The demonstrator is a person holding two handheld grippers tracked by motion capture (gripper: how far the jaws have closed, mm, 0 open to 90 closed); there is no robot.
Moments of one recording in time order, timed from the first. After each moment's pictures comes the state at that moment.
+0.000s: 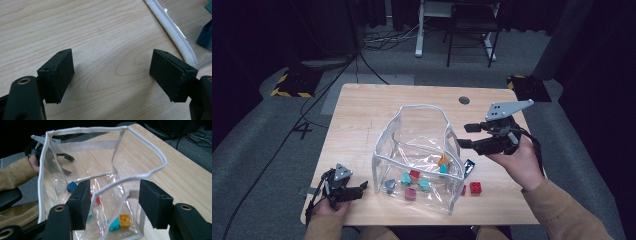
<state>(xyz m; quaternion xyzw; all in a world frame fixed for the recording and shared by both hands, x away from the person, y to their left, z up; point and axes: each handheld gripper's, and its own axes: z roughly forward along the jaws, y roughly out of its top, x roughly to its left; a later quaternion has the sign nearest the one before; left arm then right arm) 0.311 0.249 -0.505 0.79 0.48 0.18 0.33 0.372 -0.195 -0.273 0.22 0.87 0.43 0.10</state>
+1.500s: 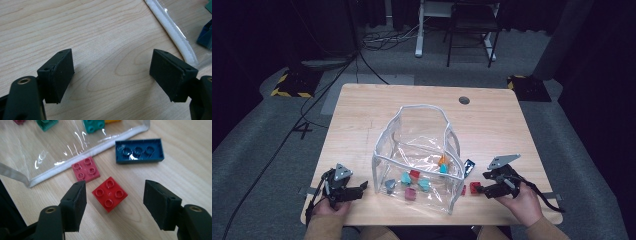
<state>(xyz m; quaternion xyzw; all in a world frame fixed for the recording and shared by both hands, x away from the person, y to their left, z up) 0.312 0.249 -0.504 0.80 0.48 0.18 0.32 0.348 -0.253 -0.448 0.32 0.90 0.28 0.07</state>
